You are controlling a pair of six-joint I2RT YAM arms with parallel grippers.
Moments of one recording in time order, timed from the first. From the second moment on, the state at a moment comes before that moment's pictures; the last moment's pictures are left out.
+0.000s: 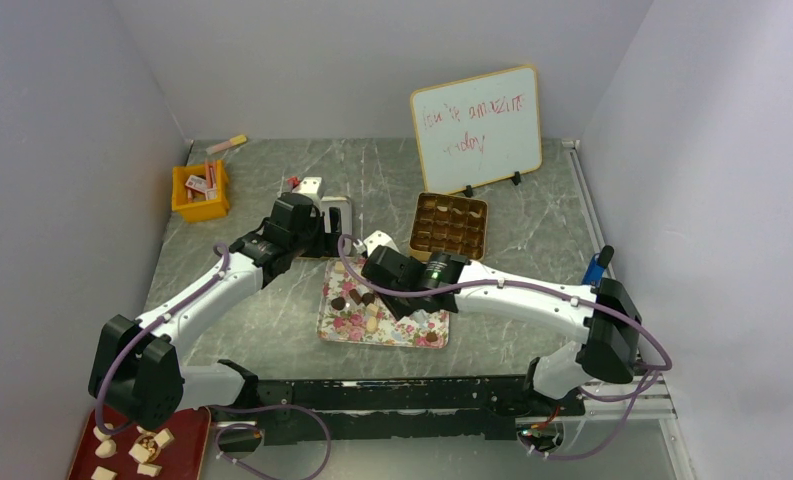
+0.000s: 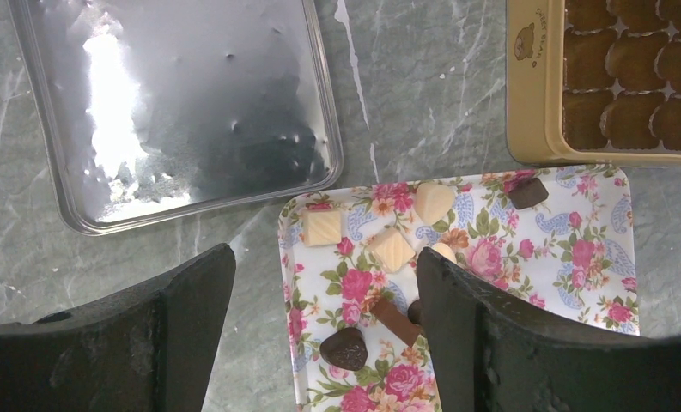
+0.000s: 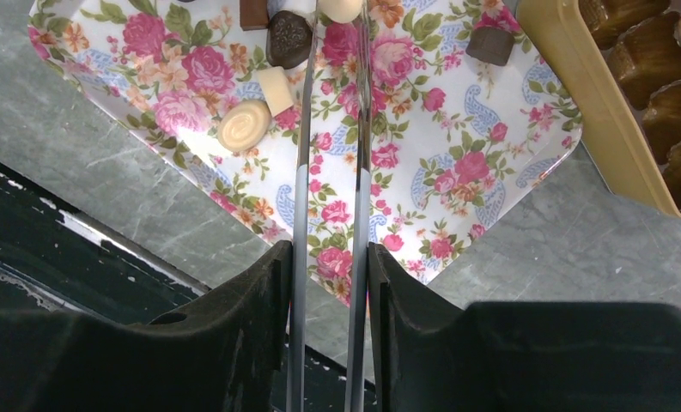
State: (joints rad) left arm -0.49 1.26 0.88 -0.29 -0.09 -0.38; right arm 1.15 1.49 1.23 -0.81 0.31 0.36
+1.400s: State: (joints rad) left arm -0.49 1.26 0.88 -0.30 -0.10 -0.38; right arm 1.15 1.63 1.24 -0.73 0.32 0.31
